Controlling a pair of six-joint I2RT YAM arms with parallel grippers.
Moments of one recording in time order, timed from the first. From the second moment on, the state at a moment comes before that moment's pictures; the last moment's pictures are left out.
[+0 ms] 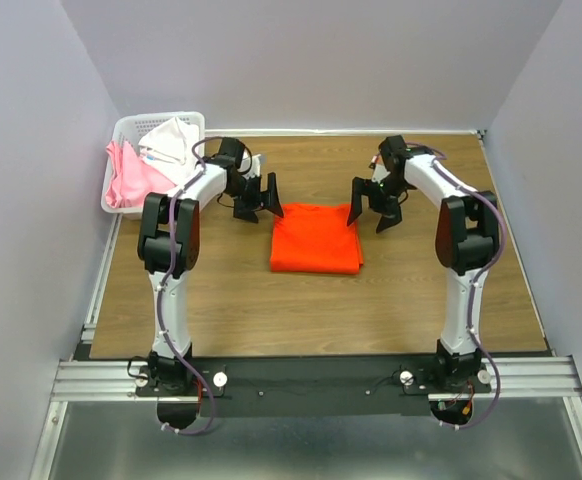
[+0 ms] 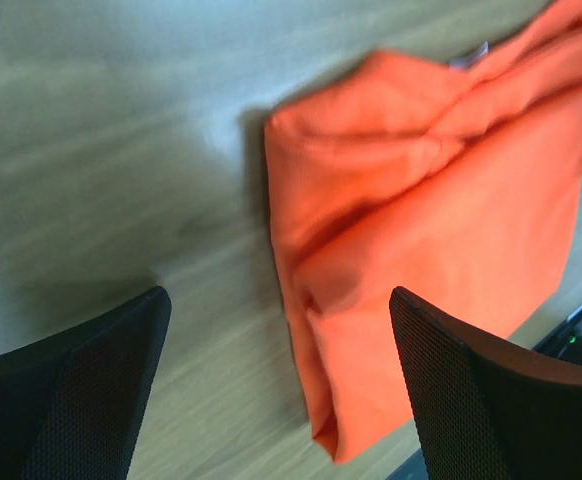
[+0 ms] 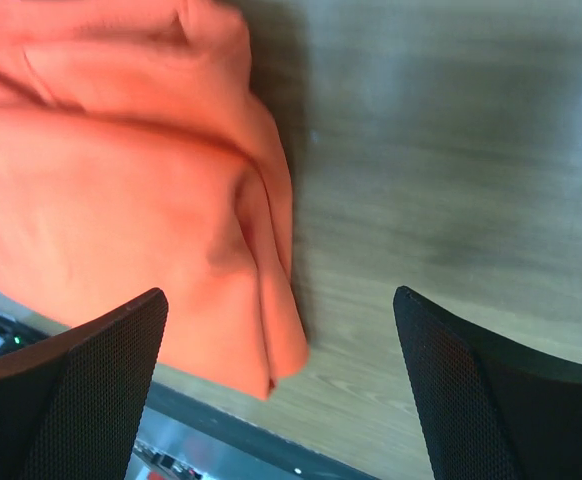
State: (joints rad) left arm -0.22 2.19 1.71 -0.68 0.56 -0.24; right arm 0.22 2.20 1.81 -1.02 -0.37 0.26
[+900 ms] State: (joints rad) left arm -0.26 2.05 1.40 -0.57 0.68 -0.12; right arm 0.21 1.99 1.37 -0.70 -0.53 0.27
